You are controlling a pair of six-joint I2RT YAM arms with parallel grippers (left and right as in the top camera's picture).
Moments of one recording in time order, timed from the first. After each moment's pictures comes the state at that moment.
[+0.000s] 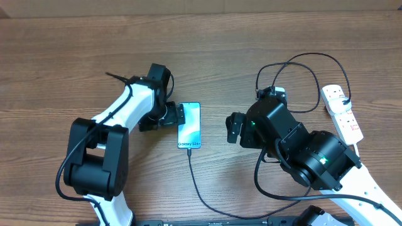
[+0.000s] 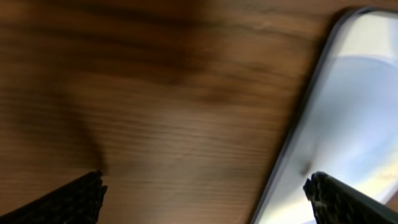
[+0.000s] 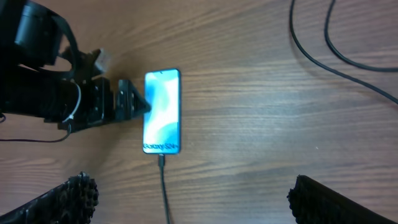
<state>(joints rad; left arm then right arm) -0.25 1.93 1.29 -0.94 0.06 -0.41 0.73 1.16 1.27 -1.05 0.18 0.78</state>
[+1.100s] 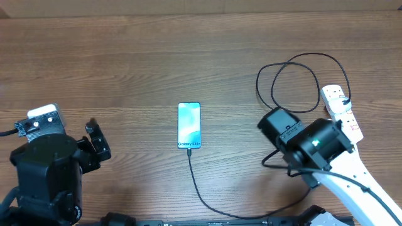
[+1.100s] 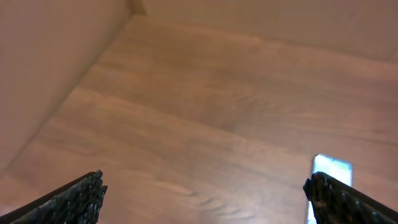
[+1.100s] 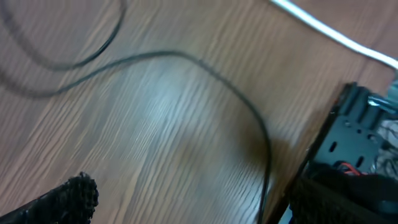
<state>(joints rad) -0.26 0.85 1.50 -1.38 -0.53 -0.36 0.56 1.21 1.21 -1.64 0.46 1.68</state>
